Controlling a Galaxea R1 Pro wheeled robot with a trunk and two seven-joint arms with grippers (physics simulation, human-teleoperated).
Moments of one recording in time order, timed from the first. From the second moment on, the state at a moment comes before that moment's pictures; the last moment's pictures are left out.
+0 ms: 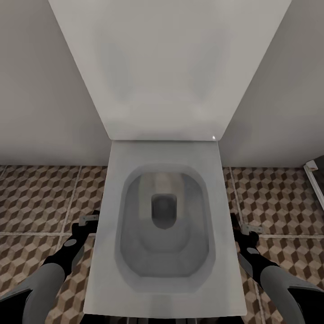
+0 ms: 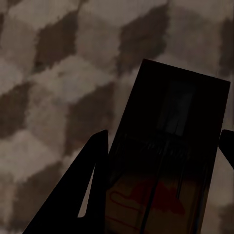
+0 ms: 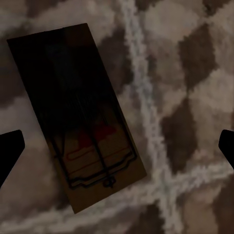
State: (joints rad) left arm -0.81 0.12 0.33 -0.30 -0.27 -0.27 -0.01; right arm -0.83 -0.15 -0.05 -0.11 -0.05 -0.37 -0.17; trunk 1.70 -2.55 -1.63
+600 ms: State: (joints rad) left arm -0.81 0.12 0.33 -0.30 -0.26 -0.29 -0.01; right arm -0.83 -0.15 -0.05 -0.11 -0.05 -0.37 -0.17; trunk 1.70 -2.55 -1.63
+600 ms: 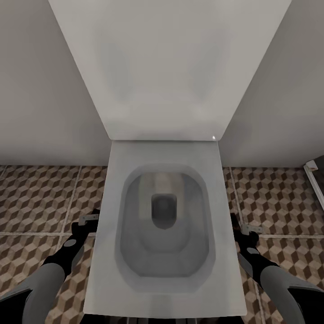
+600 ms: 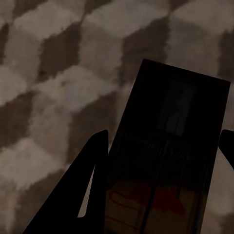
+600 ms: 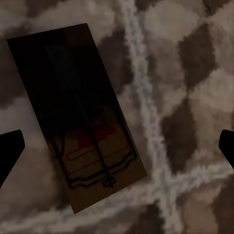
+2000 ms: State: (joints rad) left arm -0.81 0.11 0.33 -0.29 -0.26 -0.25 -0.01; right arm -0.83 -0.15 -0.05 -0.11 -0.05 -0.37 -0.17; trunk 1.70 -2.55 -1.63
